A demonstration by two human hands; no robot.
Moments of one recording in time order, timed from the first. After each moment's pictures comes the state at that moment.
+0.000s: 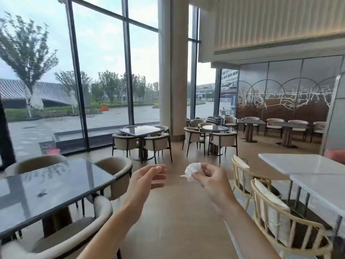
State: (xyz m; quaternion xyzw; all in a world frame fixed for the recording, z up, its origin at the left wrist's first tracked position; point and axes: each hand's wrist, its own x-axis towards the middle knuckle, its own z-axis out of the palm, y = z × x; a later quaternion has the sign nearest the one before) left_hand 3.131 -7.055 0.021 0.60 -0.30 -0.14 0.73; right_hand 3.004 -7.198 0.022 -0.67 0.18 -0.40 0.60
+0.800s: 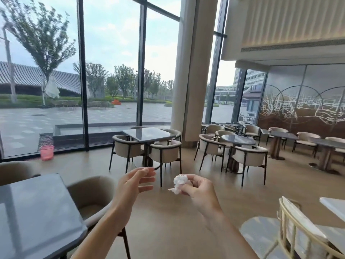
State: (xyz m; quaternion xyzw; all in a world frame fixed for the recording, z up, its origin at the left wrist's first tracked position) left_hand 3.697 -7.430 0.013 0.58 -0.23 -0.10 0.78; right_hand 3.585 -7.582 0.011 -0.67 0.16 -0.31 0.65
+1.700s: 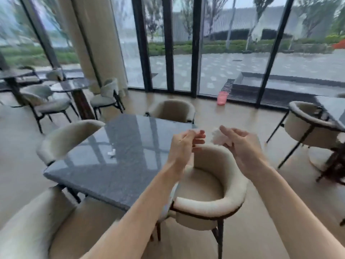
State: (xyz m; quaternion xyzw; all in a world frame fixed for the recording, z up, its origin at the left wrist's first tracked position) left_hand 4.180 -7.548 -0.051 0.63 0.14 0.19 0.74; right_hand 4.249 -7.689 -0.042 -0.63 -0.08 0.10 0.77
